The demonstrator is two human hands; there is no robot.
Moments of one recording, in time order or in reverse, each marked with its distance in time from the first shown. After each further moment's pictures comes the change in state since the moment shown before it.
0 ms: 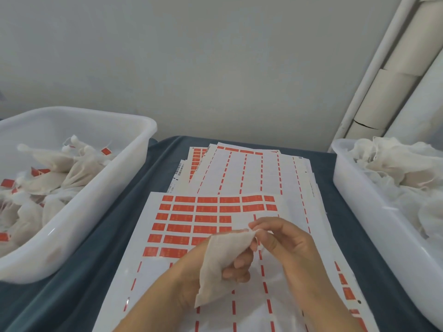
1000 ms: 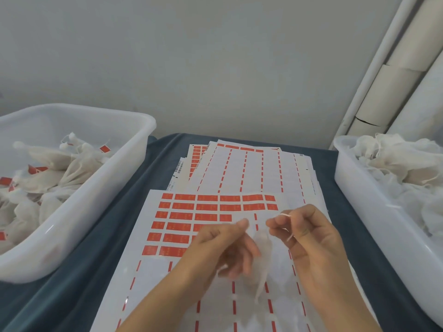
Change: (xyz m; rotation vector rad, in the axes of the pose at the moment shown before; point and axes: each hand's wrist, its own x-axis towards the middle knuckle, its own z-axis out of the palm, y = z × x) left_hand -0.002 -0.009 -0.010 0.287 -0.044 0.217; right_hand 0.000 -0.012 -0.010 0.260 0.096 -0.077
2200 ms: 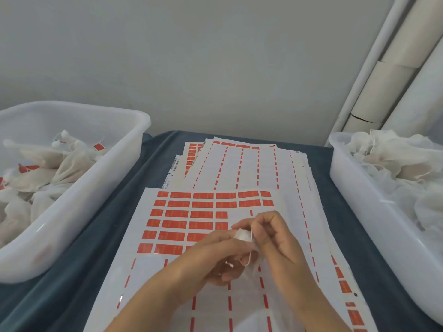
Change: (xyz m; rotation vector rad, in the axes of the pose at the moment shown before) left_hand -0.003 0.009 0.000 0.045 -0.173 -0.229; right_hand -0.010 0.021 0.016 -0.375 -0.178 0.067
